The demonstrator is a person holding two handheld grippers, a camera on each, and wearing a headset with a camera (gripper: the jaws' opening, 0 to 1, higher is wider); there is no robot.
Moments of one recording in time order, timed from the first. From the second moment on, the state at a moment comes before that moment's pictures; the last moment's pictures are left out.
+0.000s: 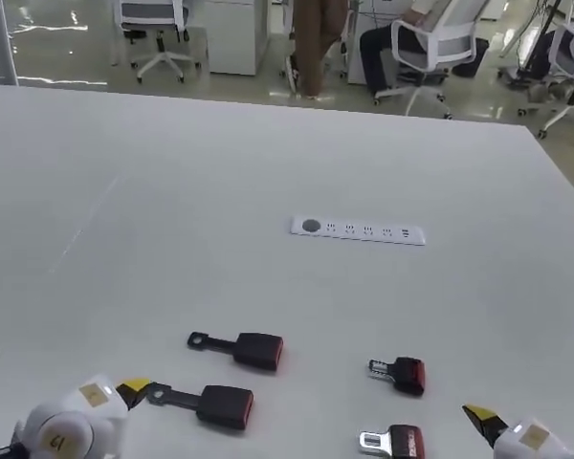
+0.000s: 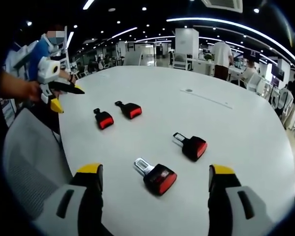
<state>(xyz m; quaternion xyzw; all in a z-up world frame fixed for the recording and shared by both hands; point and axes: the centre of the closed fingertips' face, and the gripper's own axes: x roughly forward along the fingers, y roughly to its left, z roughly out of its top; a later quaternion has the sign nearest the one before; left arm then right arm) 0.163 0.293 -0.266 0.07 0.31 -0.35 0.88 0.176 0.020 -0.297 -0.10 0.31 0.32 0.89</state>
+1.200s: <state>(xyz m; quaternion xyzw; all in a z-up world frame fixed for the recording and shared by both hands) 0.208 0.300 -0.328 0.24 0.35 -0.48 0.76 0.182 0.031 -0.346 -0.20 0.39 0.52 0.73</state>
